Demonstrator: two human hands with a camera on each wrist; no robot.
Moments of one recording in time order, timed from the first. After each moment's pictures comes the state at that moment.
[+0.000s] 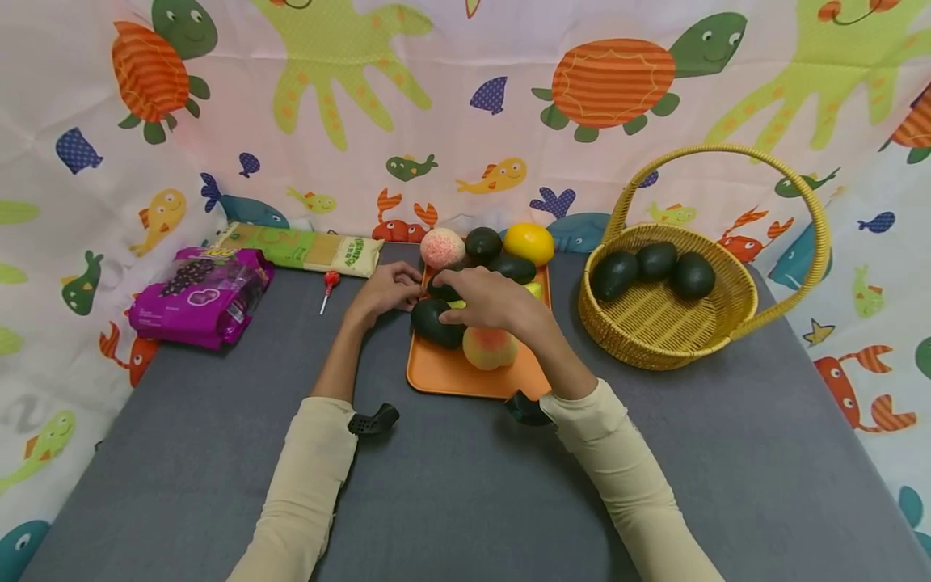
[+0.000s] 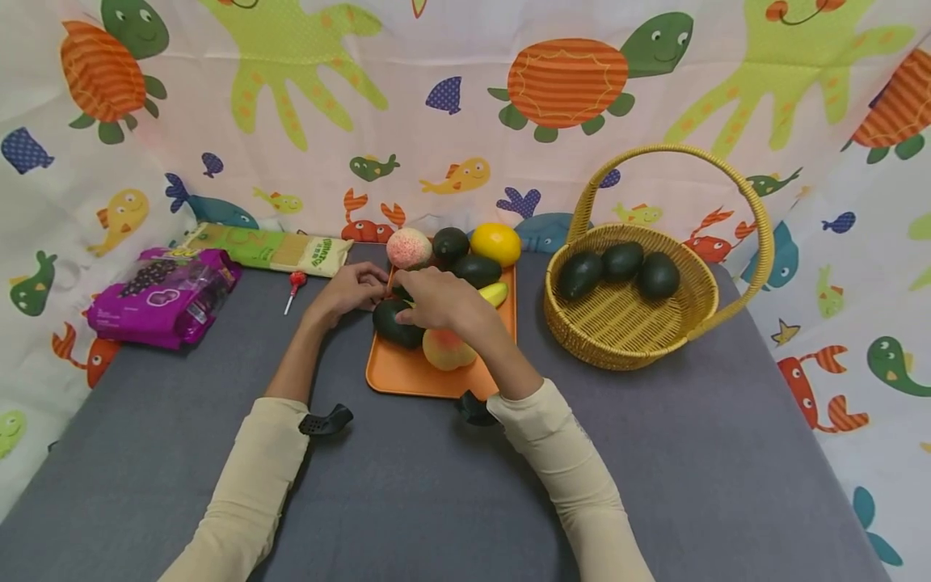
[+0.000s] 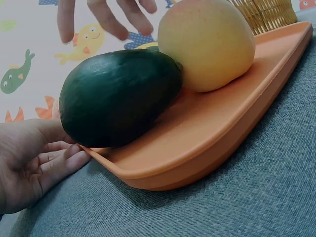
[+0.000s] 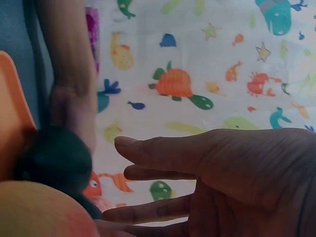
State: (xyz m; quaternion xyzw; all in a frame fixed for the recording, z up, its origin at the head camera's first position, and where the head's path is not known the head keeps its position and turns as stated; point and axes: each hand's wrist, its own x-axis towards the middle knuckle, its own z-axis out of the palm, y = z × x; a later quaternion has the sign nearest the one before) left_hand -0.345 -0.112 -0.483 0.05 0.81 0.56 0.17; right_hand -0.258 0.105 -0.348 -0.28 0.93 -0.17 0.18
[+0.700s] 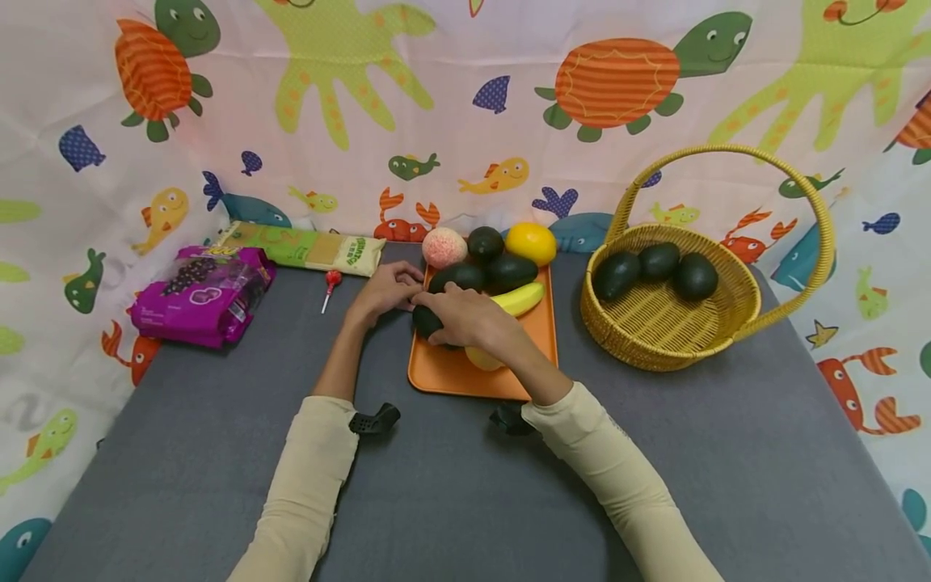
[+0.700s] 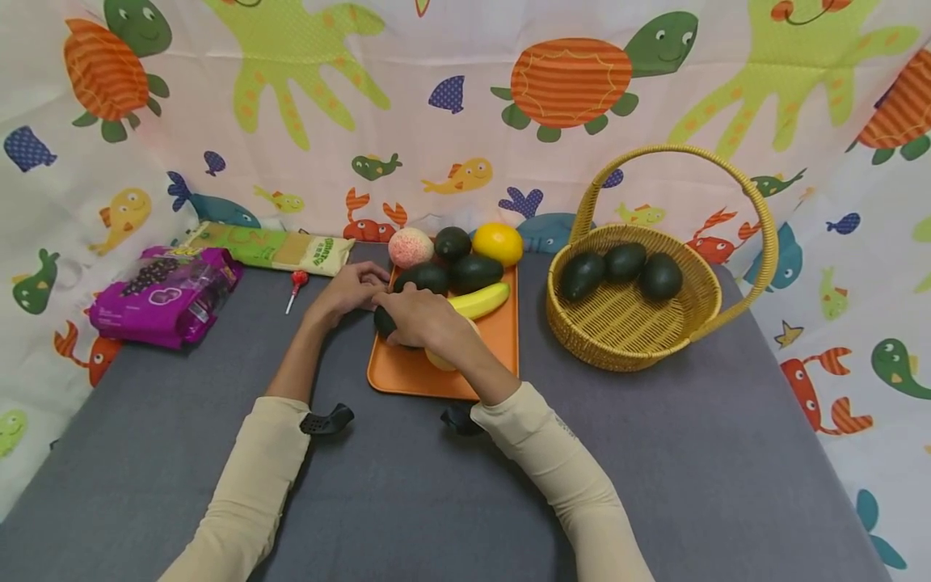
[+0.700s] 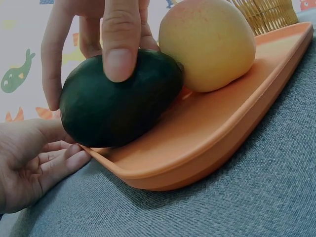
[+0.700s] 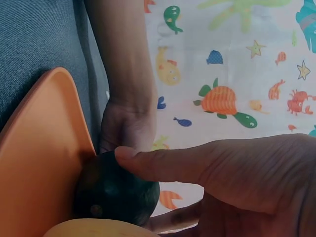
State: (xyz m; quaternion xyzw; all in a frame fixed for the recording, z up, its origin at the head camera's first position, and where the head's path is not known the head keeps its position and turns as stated) left_hand -0.346 -0.113 -0.484 0.05 0.81 0.56 0.17; right_hand -0.254 0.072 -0.383 -0.27 0.94 -0.08 0.18
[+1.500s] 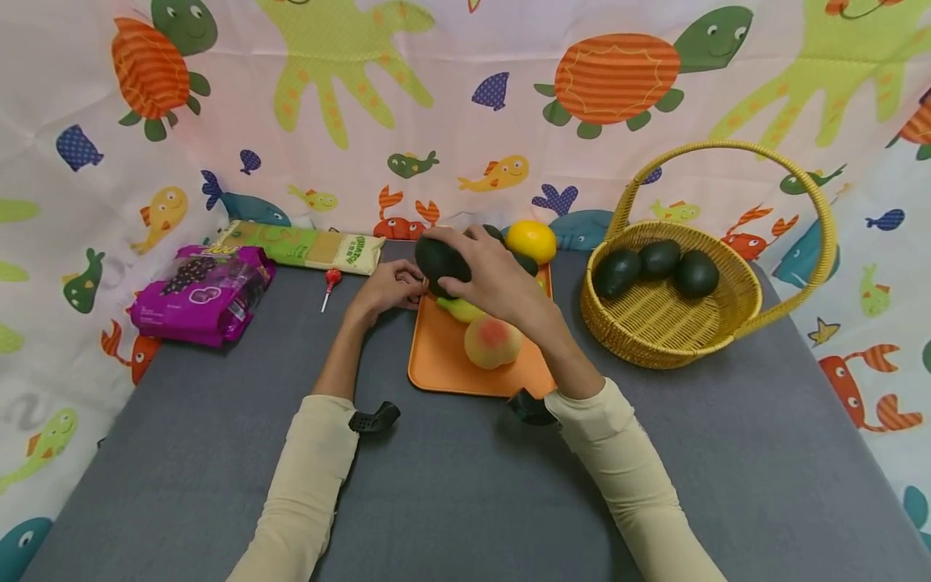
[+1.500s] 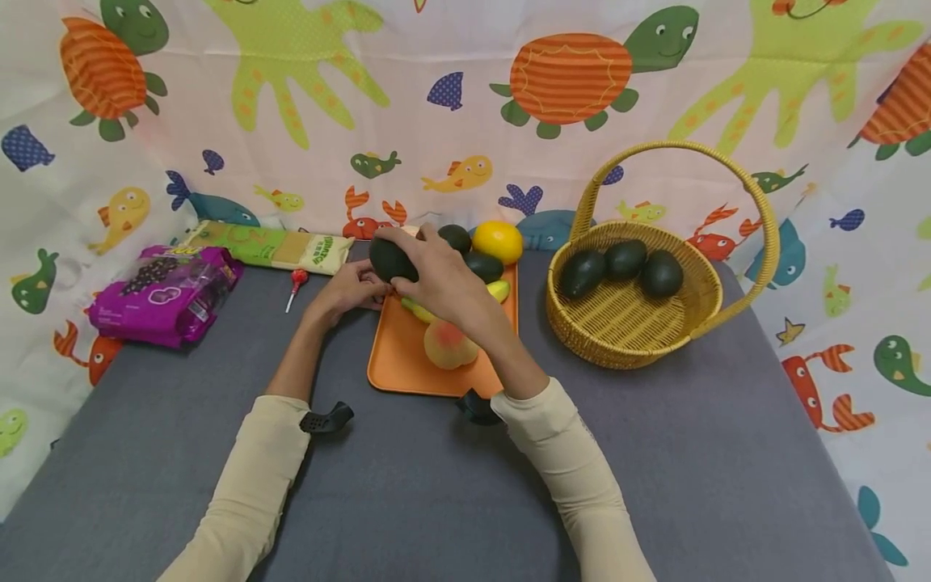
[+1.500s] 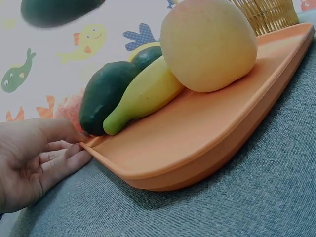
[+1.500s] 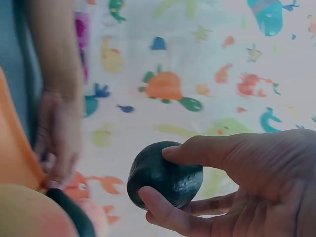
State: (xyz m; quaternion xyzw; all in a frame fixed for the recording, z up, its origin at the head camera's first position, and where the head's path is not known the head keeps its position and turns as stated) left_hand -0.347 -0.114 -0.487 0.05 0.80 0.57 0.18; right_hand -0.249 0.108 -0.338 -0.26 0.92 -0.28 0.01
